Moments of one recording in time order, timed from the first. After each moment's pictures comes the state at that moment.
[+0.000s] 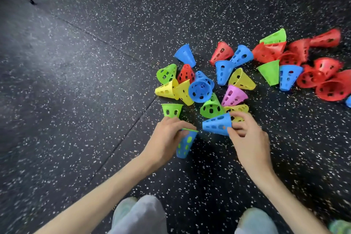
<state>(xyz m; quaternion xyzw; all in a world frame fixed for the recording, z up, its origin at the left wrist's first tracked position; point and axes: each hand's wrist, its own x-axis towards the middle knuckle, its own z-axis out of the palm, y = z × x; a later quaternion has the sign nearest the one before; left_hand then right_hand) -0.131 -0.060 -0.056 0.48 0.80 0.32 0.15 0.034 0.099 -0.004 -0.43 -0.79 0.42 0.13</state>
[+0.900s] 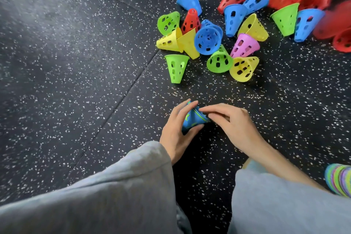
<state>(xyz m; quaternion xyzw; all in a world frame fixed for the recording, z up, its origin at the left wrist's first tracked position) -0.030 -0.120 -0.098 0.33 0.78 0.48 0.21 0.062 0.046 -0.042 -0.25 -0.82 0.51 0.02</state>
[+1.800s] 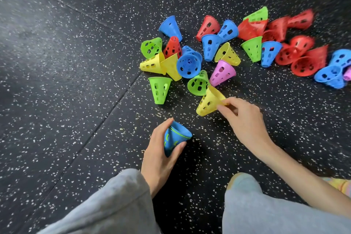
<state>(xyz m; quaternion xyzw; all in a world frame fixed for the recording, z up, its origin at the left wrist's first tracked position) -0.029 -0.123 -0.096 0.28 0.79 0.51 0.20 0.058 0.102 -0.011 -0.38 -0.88 0.29 0.05</state>
